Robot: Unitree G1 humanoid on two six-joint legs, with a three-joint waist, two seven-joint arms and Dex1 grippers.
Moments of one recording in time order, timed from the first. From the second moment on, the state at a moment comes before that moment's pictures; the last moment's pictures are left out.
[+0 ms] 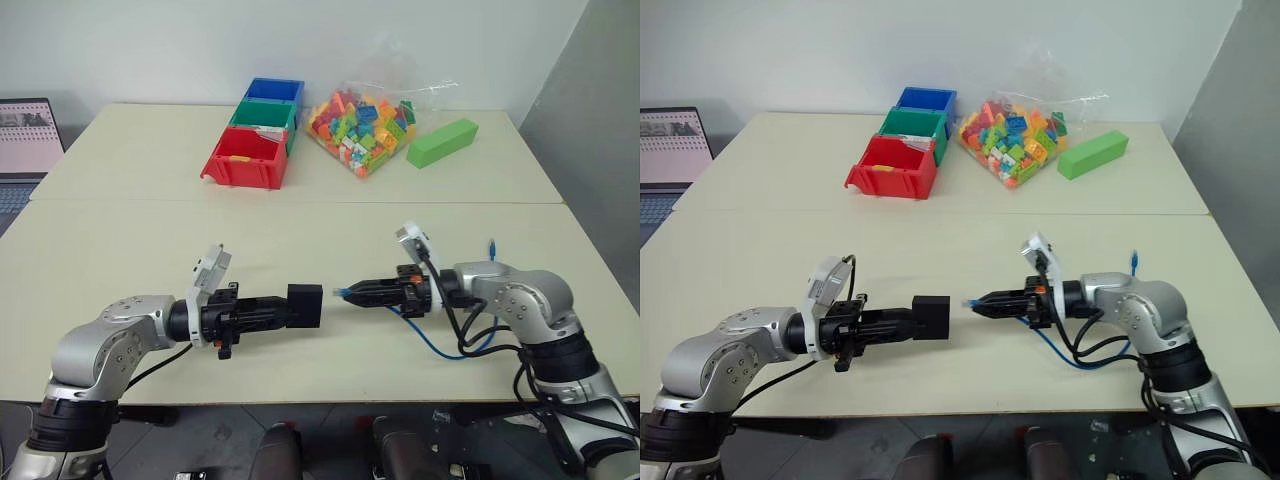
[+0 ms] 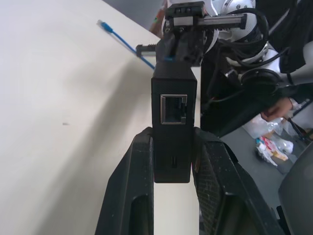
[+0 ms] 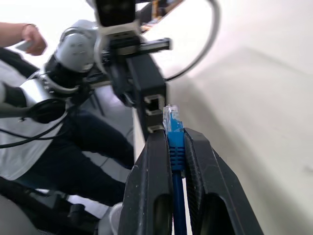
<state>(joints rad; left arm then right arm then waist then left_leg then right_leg) -0.19 0.76 0.12 -0.18 -0.77 0.75 -1.25 -0.57 -0.51 0.15 -0.12 0.76 1.02 0.98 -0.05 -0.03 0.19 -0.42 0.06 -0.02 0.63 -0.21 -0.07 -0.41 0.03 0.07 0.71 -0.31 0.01</state>
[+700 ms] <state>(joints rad) -0.18 0.70 0.17 -0.14 -0.70 0.67 -1.05 -0.72 -0.24 0.15 0.48 0.08 0.32 0.26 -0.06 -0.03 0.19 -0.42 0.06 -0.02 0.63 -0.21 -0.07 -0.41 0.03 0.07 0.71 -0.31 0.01</state>
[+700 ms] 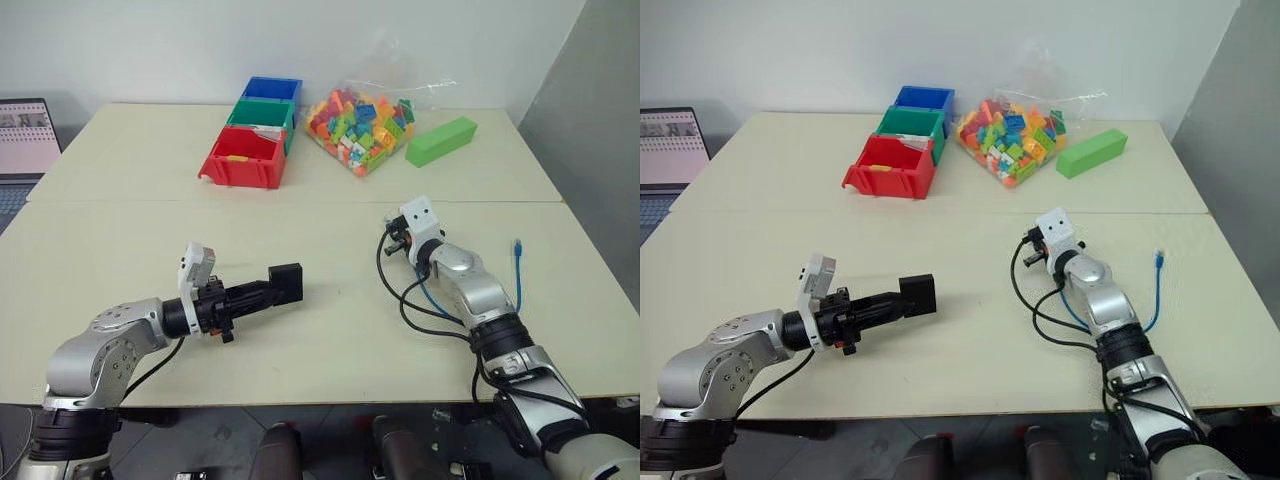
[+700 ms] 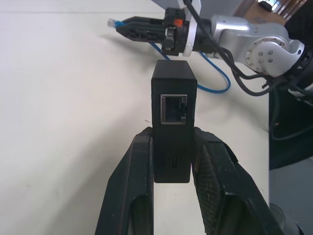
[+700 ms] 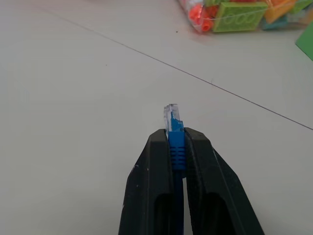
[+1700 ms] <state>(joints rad) -0.64 0.42 0.19 0.82 -0.16 -0.15 -0.38 -0.58 -0.38 0.26 -0.24 0.27 0.63 0.67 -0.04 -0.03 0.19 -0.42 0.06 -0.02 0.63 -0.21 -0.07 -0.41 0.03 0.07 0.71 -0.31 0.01</state>
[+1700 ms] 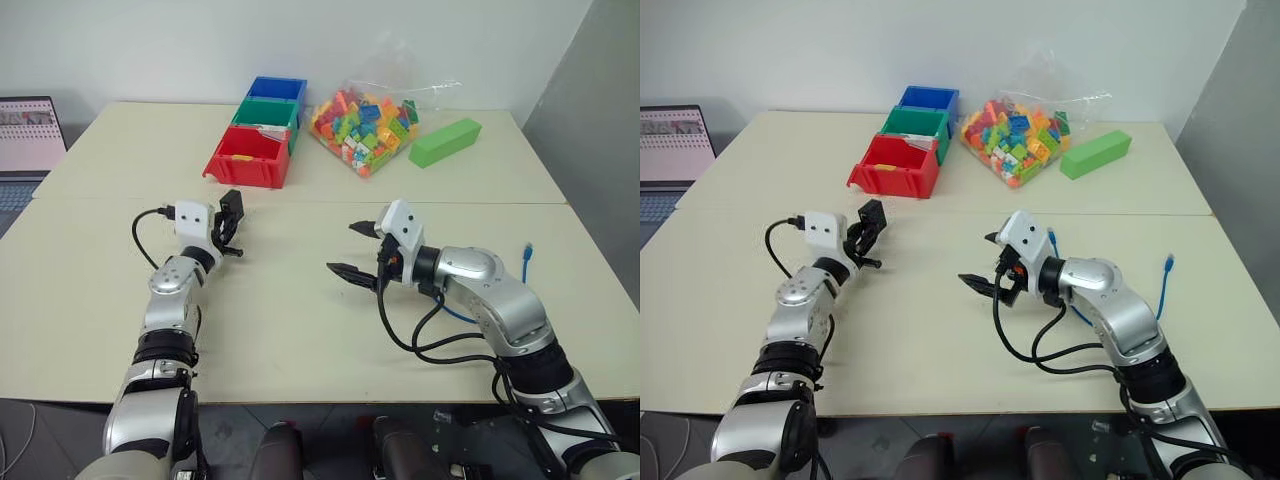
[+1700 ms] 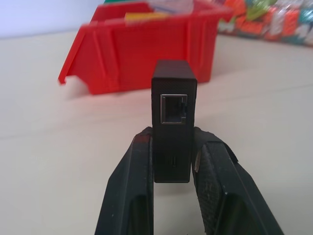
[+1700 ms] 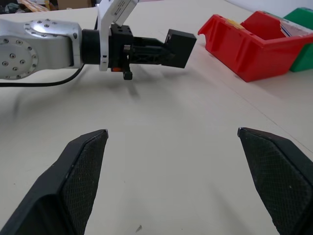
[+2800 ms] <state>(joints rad) -0.14 0.60 0.23 0.10 -0.25 0.24 -0.55 -0.40 -0.38 0.17 -0.28 0.27 0.65 0.61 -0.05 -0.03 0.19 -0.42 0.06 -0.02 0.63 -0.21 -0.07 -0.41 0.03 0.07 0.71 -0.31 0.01</state>
